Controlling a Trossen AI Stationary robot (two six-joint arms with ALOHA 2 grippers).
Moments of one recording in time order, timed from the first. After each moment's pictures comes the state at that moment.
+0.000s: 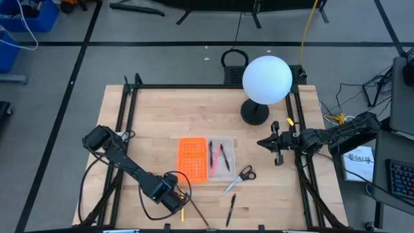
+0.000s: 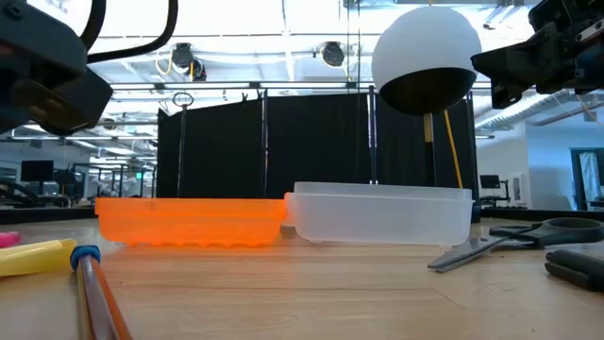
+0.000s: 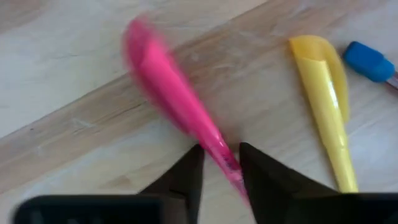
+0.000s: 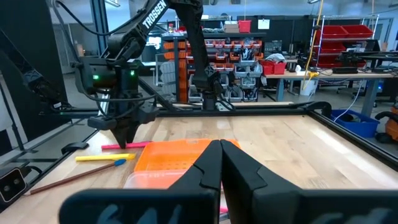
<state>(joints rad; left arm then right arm) -0.67 1.91 1.16 -0.74 0.08 -1.82 0.29 0.34 0.02 0.38 0.29 0.01</state>
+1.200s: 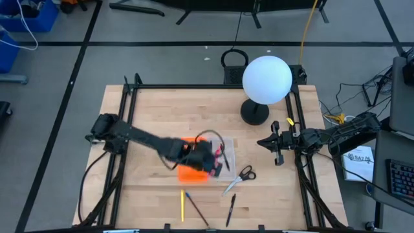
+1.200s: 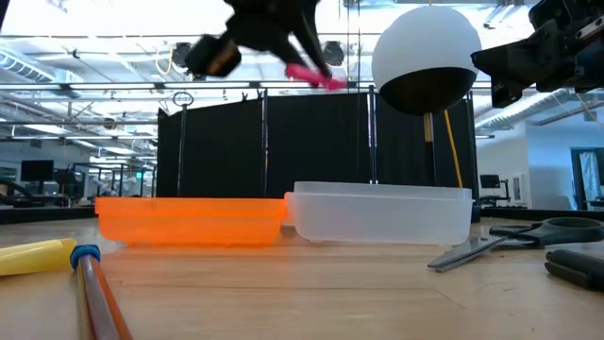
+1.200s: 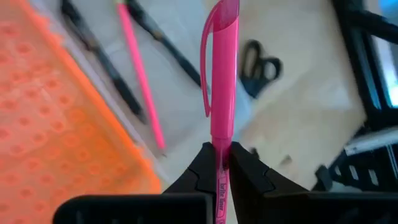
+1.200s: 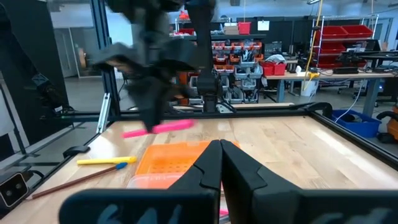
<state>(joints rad) -0.28 1.85 1.51 -0.62 -0.15 -1.33 0.29 0.34 0.02 0.39 0.29 0.02</state>
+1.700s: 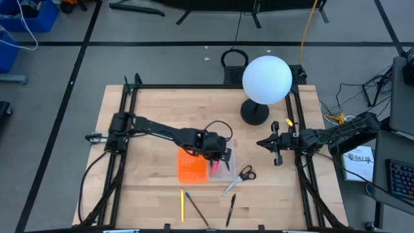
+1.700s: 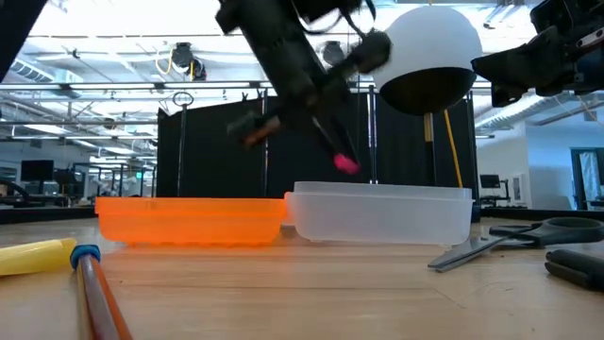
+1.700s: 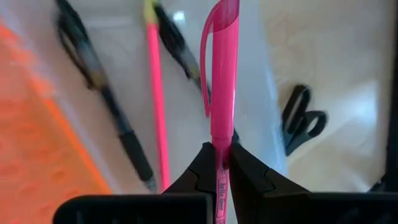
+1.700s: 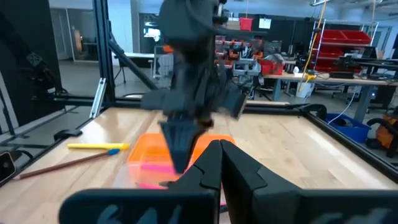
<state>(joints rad) -0.10 2.02 1.51 -0.49 0.03 -1.39 0.29 0.34 0.02 0.36 0.29 -0.05</state>
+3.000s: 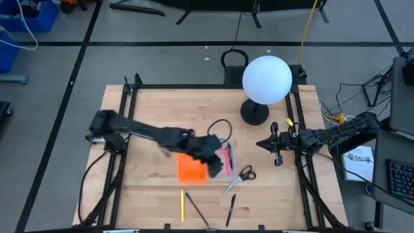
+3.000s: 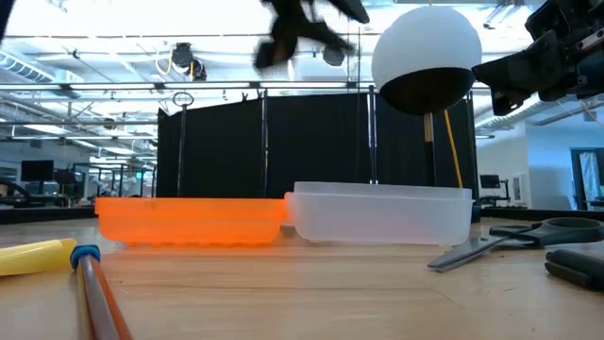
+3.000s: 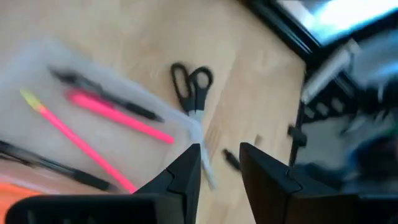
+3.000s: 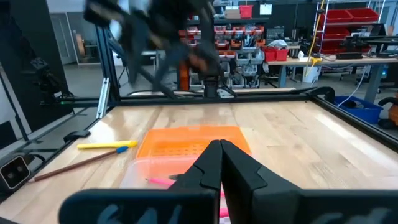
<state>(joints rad) -0.20 1.80 1.51 -0.45 0.03 -0.73 0.29 0.34 0.02 0.33 0.28 0.04</state>
